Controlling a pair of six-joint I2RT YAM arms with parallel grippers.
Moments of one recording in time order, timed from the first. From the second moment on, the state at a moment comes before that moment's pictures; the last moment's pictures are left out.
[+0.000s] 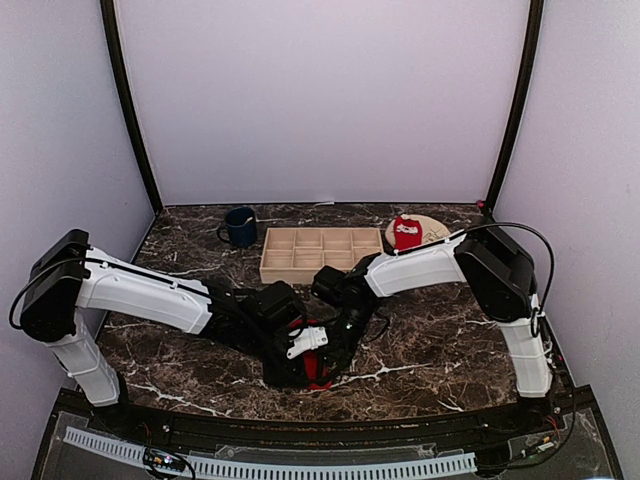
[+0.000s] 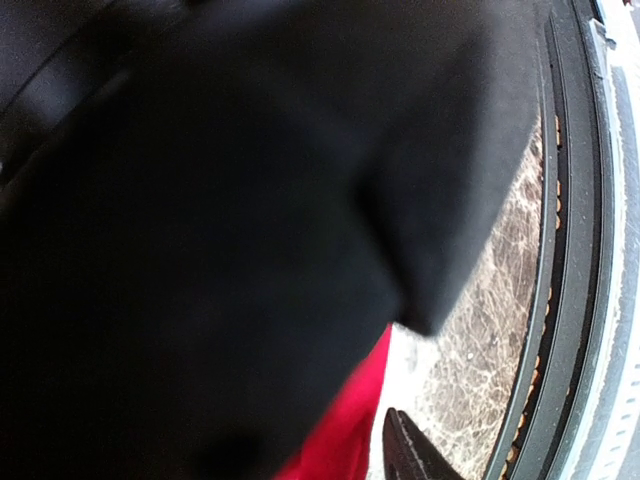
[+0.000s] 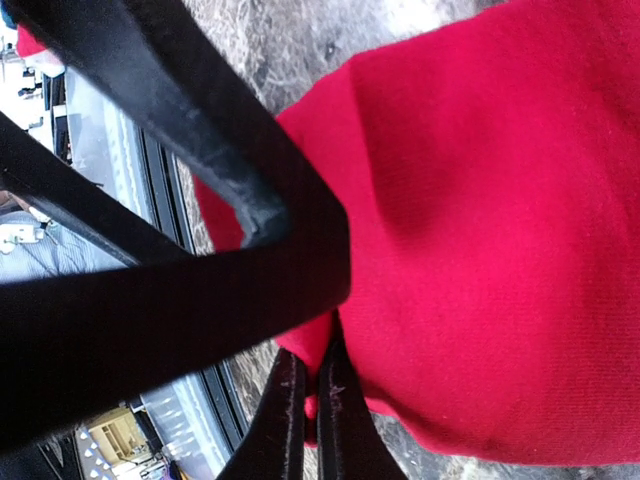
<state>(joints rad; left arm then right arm) -1.10 1.69 0.96 -0.41 0.21 0.17 0.98 2.20 1.50 -0.82 -0.84 -0.20</state>
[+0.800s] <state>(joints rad) -1.13 1.72 1.01 -0.46 0.20 0.12 0.97 2.22 1.51 -0.89 -0.88 -0.24</state>
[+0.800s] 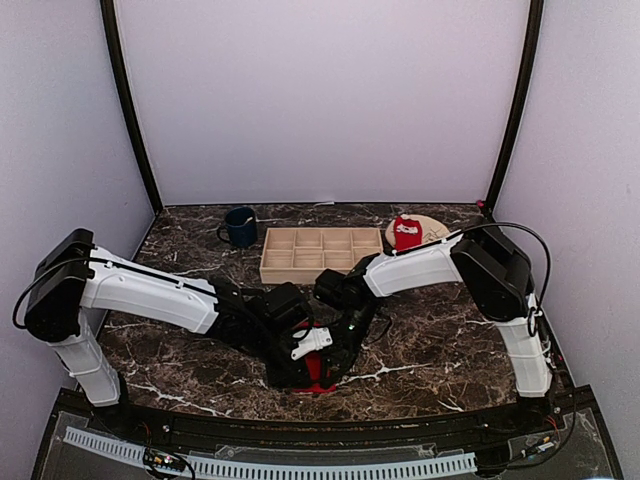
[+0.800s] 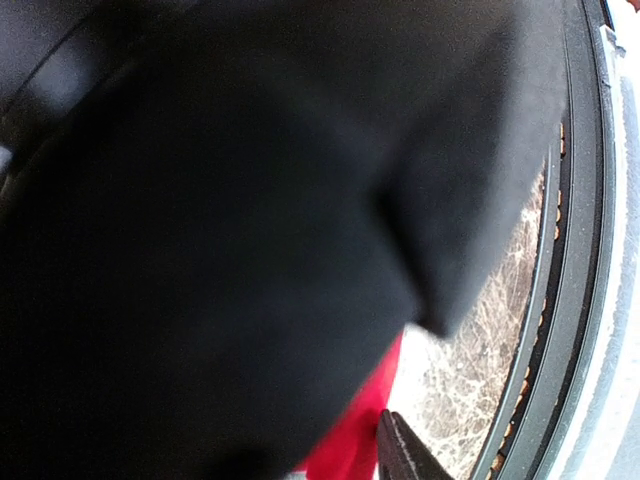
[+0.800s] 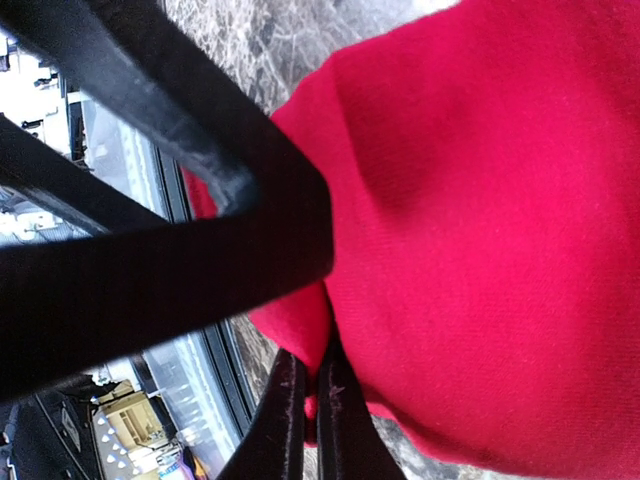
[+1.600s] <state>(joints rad) -1.15 1.77 1.07 -0.50 0.20 0.07 0.94 2.18 1.41 -0.82 -0.90 -0.17</state>
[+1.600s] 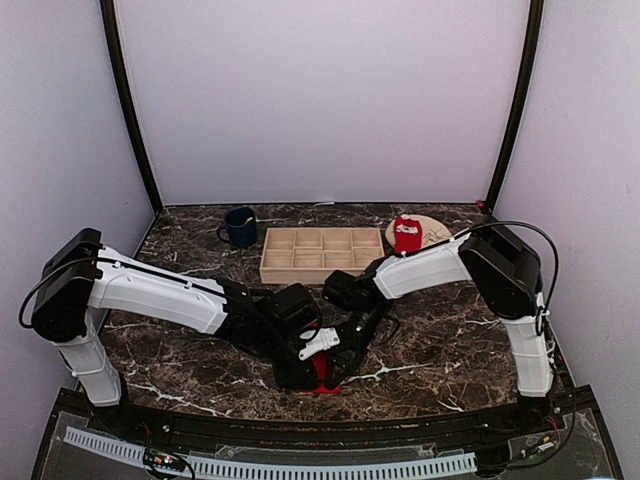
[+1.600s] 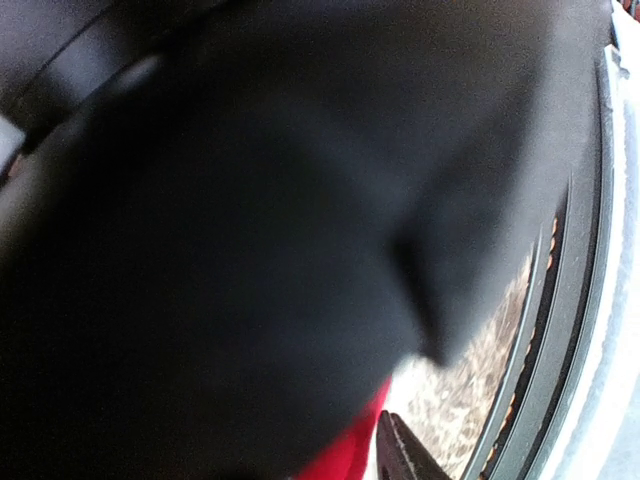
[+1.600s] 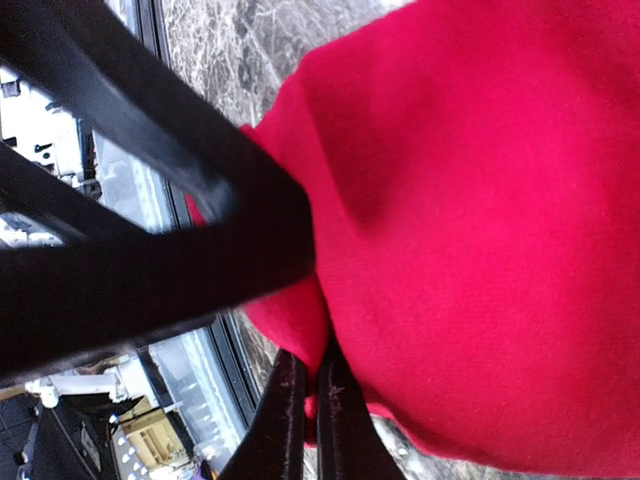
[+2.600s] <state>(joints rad) -1.12 1.70 0.90 -0.35 0.19 0.04 0.91 2.11 1.31 -0.60 -0.89 -0.07</state>
